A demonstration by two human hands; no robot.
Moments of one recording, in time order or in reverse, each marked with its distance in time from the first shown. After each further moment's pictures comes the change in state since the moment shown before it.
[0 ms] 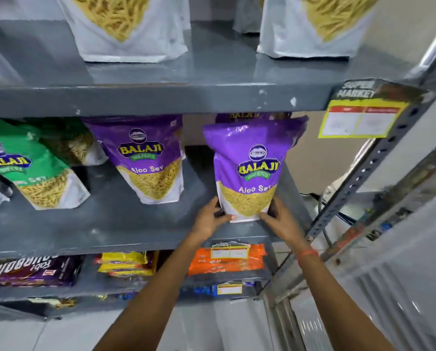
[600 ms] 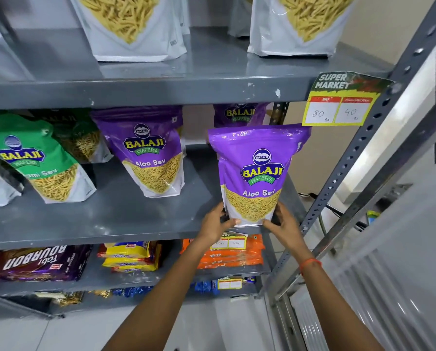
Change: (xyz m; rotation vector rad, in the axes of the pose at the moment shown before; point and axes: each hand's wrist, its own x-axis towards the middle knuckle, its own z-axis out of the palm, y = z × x) left_hand -0.049 0.015 0.012 0.077 -0.053 0.025; right_hand -0.048 -0.002 -0.001 -0.009 0.092 0.061
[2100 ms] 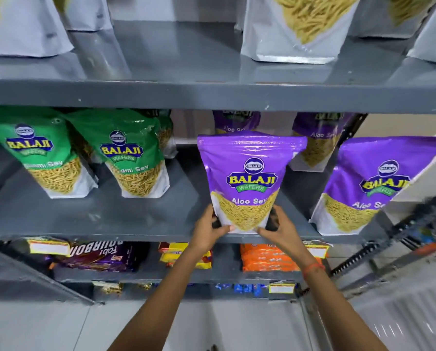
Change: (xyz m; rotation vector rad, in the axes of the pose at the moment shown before) left_hand -0.053 -0.103 -0.195 -0.185 0.114 0.008; right_hand 0.004 -0.062 0.205 -0.077 -0.191 -0.013
